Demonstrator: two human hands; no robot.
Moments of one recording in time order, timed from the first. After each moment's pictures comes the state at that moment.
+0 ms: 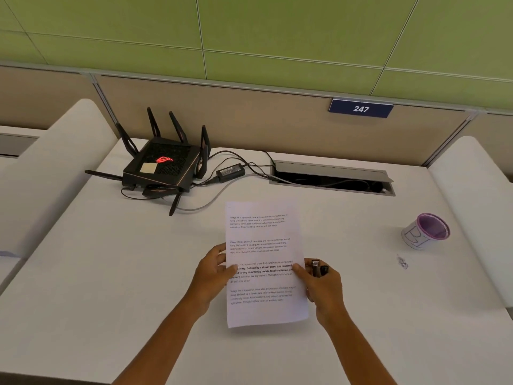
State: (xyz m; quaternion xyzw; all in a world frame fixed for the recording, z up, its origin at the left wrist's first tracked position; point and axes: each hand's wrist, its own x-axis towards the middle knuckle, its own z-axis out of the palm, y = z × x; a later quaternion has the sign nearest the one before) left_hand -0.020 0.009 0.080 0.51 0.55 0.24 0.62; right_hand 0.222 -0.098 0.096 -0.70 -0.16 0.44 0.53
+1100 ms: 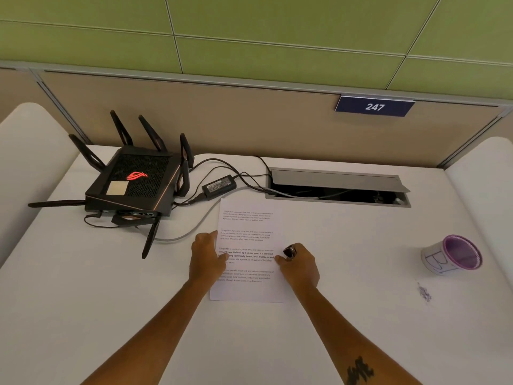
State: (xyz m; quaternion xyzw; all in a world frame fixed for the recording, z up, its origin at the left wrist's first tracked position) left_hand 0.044 0.182 0.007 0.69 0.62 0.12 0.35; right_hand 0.256 0.083 0.015 -0.88 -0.29 0.30 0.23
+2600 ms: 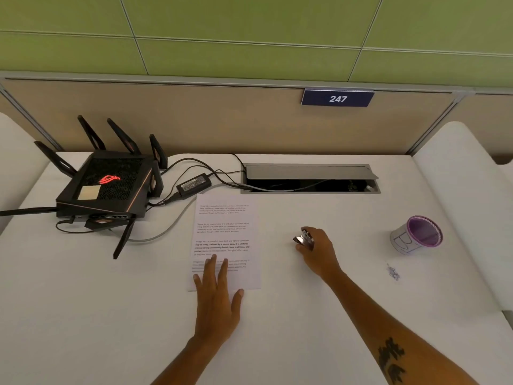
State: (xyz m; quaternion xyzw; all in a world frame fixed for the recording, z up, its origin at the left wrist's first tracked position) left_hand 0.073 0.040 -0.041 0.80 0.52 0.17 0.24; right_hand 0.379 0.033 0.007 -0.82 -0.39 0.28 0.31
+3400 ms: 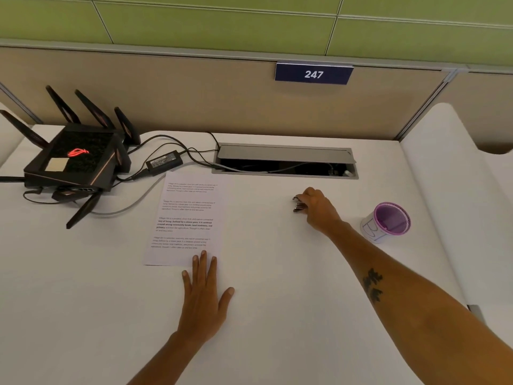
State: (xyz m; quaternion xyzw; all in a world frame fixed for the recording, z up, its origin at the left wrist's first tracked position) left_hand 0.132 -0.035 -0.061 0.82 0.53 0.03 0.19; right_hand 0.533 0.052 -0.001 -0.75 -0.65 0.14 0.08
